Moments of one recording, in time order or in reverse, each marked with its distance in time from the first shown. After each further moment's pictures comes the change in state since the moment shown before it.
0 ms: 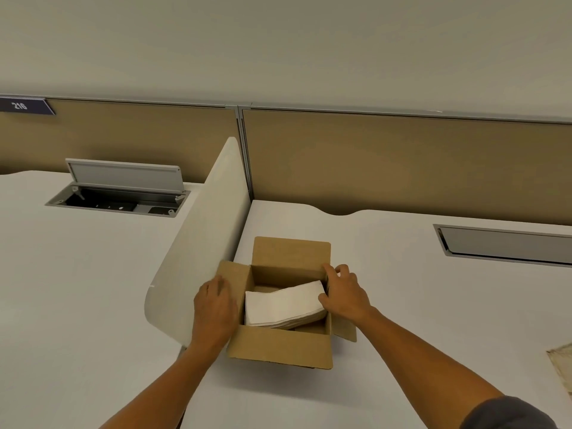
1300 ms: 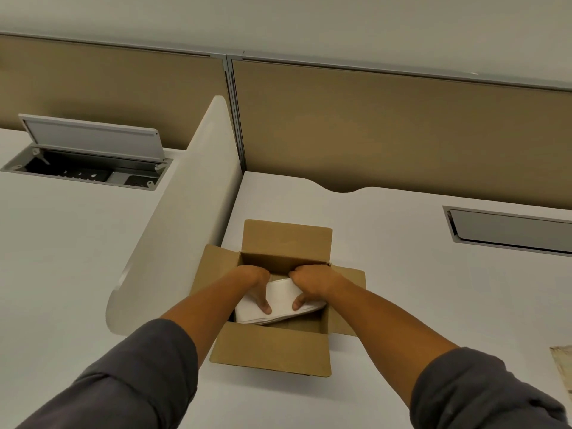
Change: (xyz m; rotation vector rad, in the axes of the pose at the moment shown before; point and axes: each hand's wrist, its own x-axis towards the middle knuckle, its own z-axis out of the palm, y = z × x) left_hand 0.111 0.075 0.048 0.258 -1.159 0.094; right_hand 0.069 -0.039 0.023 -0.477 -0.482 -0.456
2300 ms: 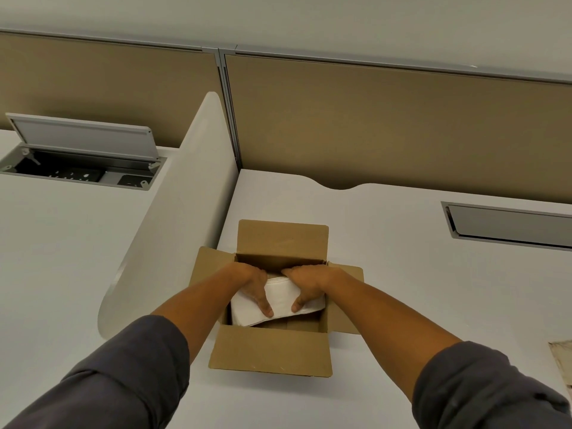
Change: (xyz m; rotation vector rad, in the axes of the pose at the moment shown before) left_hand -0.002 -0.004 -0.007 -0.039 -0.064 0.066; right_hand 0.000 0.001 -0.005 0.238 -0.087 0.007
